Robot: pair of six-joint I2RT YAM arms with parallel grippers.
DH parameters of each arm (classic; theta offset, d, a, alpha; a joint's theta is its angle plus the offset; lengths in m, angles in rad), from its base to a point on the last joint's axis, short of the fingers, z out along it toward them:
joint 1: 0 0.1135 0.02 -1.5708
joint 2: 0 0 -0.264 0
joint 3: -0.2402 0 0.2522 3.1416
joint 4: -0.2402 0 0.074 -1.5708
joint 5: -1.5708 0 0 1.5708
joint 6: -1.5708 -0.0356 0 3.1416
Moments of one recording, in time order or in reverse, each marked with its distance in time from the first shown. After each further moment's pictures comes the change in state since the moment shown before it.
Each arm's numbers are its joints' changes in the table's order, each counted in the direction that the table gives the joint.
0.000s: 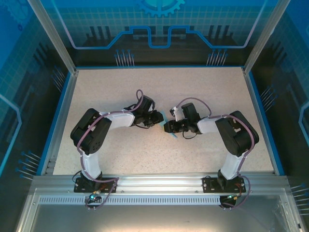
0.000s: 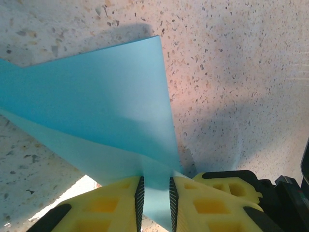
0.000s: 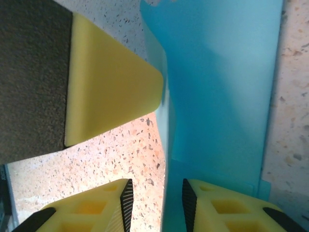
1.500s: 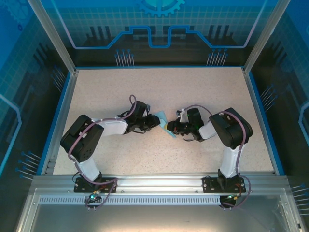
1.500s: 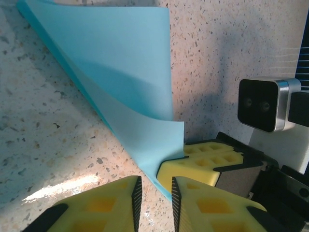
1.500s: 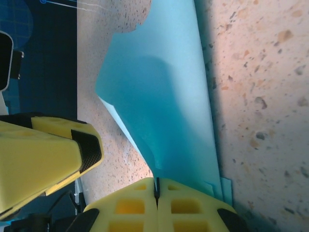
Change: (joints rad) left arm 0.006 -0.139 0.206 0.160 -0.027 0.077; right arm -0.050 0.127 0.154 0.524 0.116 -0.533
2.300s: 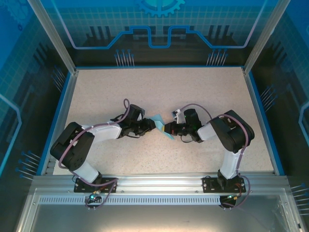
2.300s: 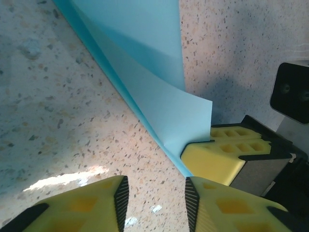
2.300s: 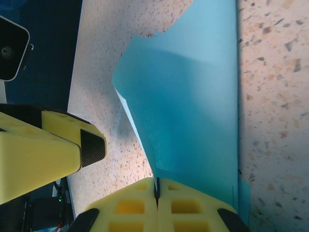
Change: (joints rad) left arm 0.014 -0.142 0.106 -0.091 0.006 0.005; right arm 0.058 -0.056 0.005 -0.044 -0.026 0.116
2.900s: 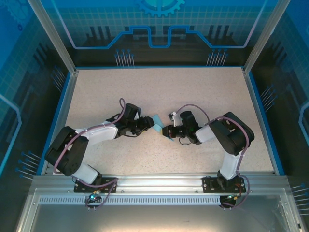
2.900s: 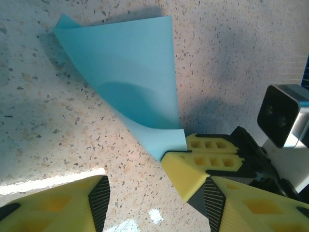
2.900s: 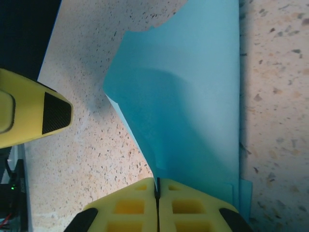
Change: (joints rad) left arm 0.025 -0.078 0.012 -0.058 0.015 0.003; right arm 0.063 -0.024 0.006 -0.057 -0.104 0.183
